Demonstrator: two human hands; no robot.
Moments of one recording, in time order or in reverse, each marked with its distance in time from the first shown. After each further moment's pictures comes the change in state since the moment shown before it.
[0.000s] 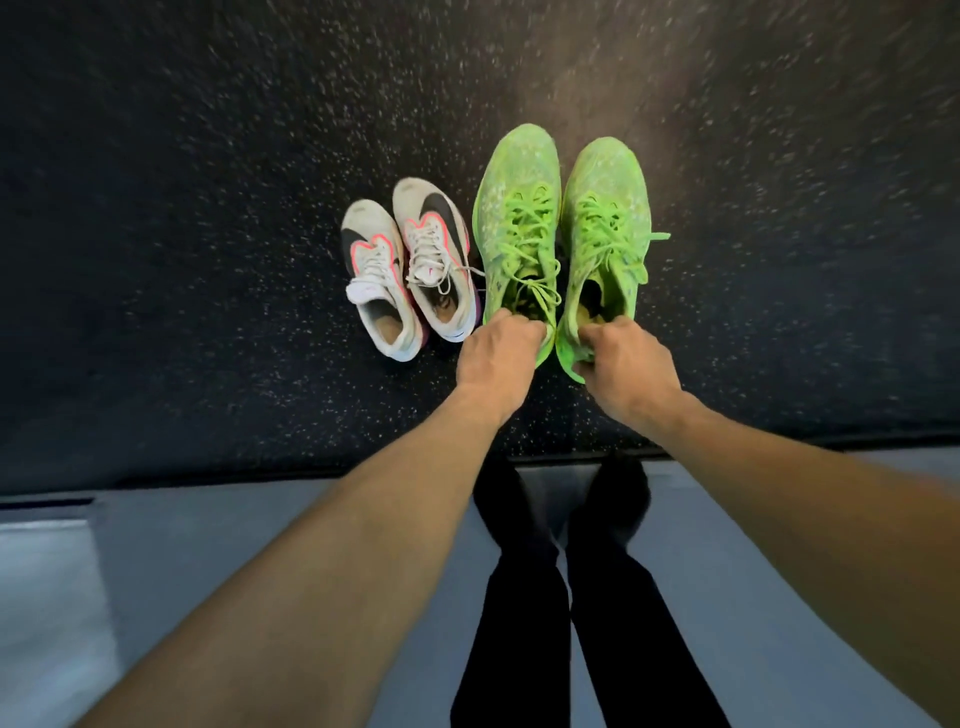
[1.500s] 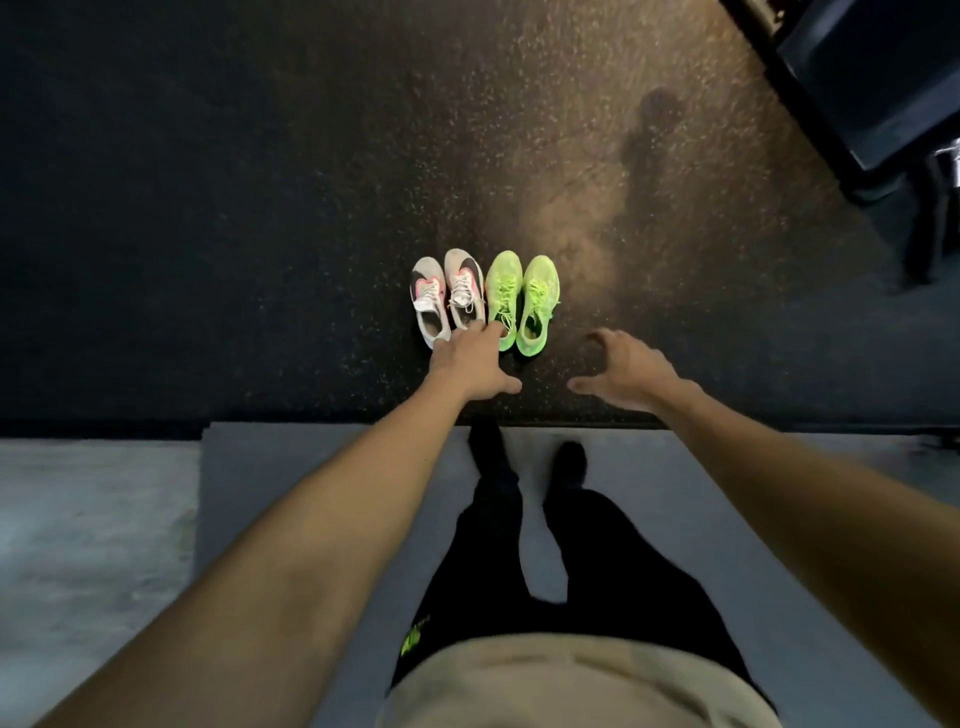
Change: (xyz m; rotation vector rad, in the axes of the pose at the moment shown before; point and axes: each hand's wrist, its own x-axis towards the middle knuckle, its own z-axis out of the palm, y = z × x) left_hand -0.300 0.077 -0.230 -0.113 -0.078 -0.150; right_hand -0.306 -0.078 -0.248 0.015 -0.164 0.042
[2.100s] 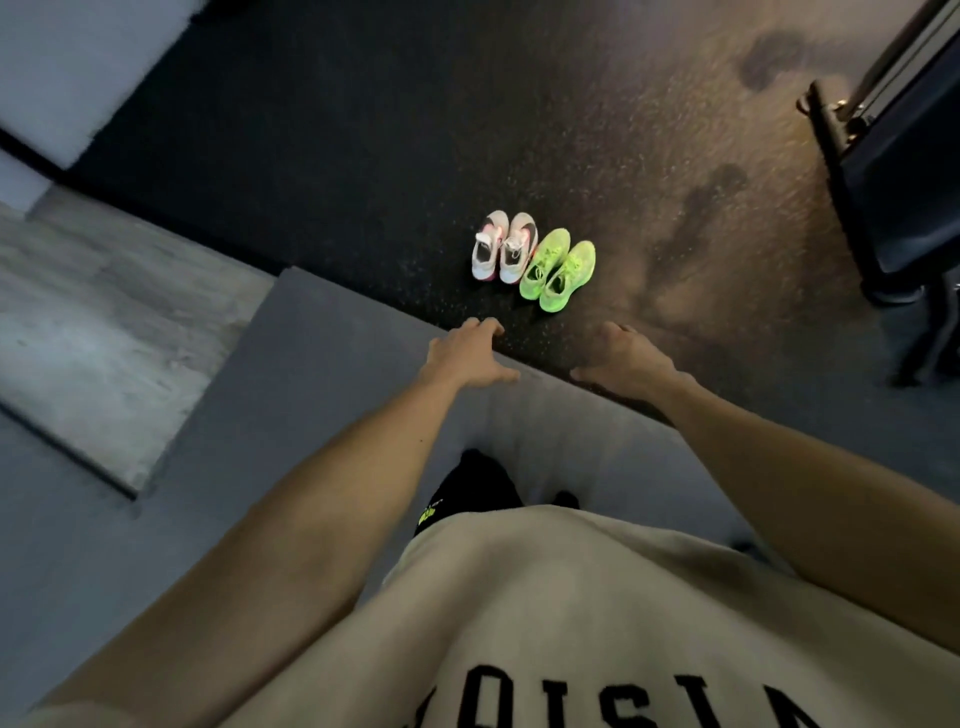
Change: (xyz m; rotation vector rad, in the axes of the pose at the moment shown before) left_hand -0.321 0.181 0.196 -0.324 0.220 -0.350; right_hand -0.273 0.172 0.068 -0.206 -0.011 -0.361
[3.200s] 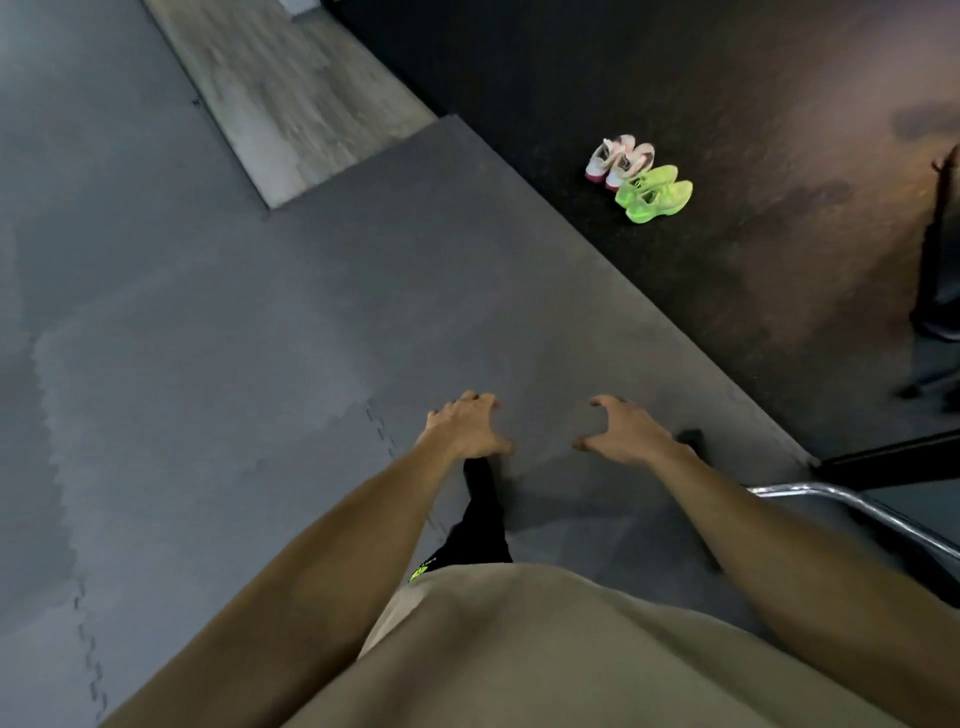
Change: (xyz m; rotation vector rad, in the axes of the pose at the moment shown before) left_hand -0.576 0.151 0.491 -0.352 -0.007 -0.375; right_hand -0.515 0.286 0.291 -0.249 -0.266 -0.247
